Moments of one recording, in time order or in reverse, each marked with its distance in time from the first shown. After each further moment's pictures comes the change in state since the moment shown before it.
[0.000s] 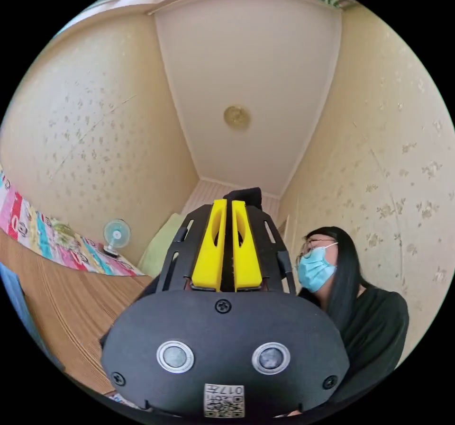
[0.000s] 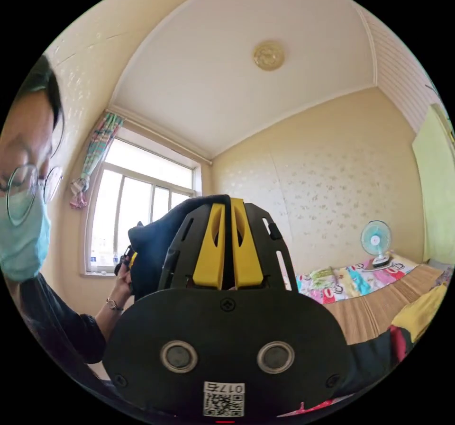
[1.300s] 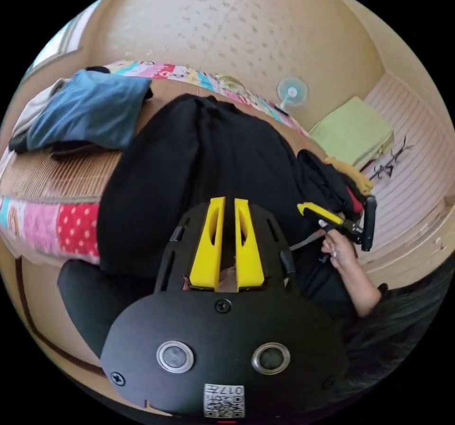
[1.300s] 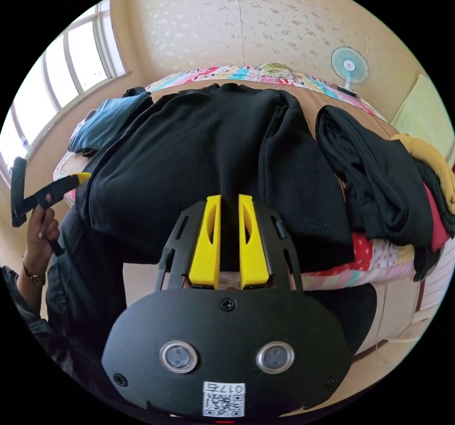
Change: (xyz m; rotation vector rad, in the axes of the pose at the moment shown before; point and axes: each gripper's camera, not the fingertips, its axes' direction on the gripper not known) left arm -0.134 0.407 0.067 -0.699 -1.025 -0.383; right arm 0.098 0.550 0.210 -1.245 0.380 0.074
